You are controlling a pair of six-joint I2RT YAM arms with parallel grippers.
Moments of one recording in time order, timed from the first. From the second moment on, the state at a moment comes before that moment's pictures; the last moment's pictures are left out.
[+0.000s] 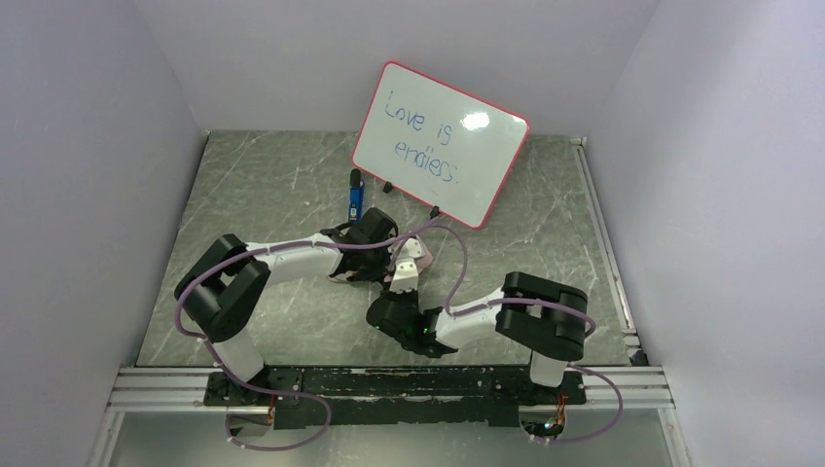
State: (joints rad) left arm -0.77 1.72 0.97 -0.25 0.00 0.55; right arm 1.29 1.76 0.69 0.27 0.83 0.72
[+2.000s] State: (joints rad) left arm -0.82 1.71 0.91 -0.11 -0.14 0.53; right arm 1.32 1.02 0.39 -0.05 0.55 0.72
